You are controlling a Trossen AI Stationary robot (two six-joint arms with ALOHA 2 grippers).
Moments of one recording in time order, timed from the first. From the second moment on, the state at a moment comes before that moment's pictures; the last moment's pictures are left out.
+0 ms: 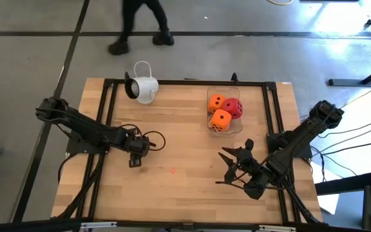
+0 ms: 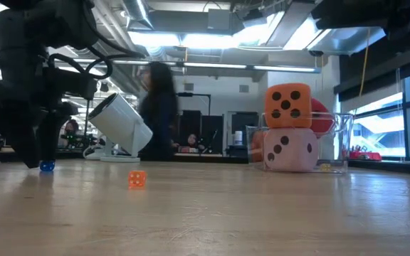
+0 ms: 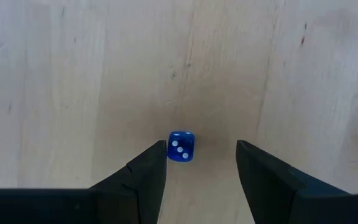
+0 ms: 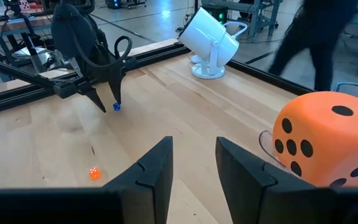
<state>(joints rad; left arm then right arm) -0.22 1.27 0.59 -0.60 -0.13 -0.40 0.80 1.43 0.90 -0.45 1.23 1.03</state>
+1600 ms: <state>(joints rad) -0.20 1.27 0.52 -0.45 -0.09 -0.45 0.80 1.43 0.90 -0.41 1.24 1.04</state>
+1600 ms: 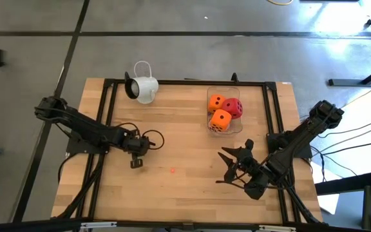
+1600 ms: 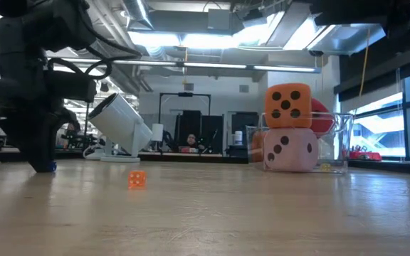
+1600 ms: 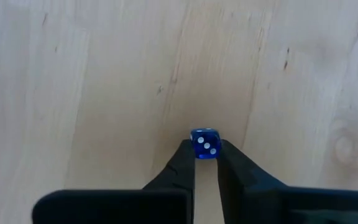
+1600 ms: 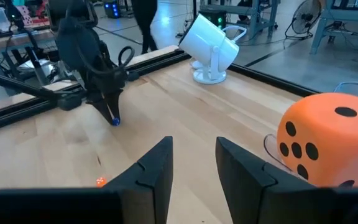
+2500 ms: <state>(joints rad) 0.04 1.27 0.71 0.26 -0.45 0.06 0.90 1.42 1.09 -0.42 1.45 0.73</state>
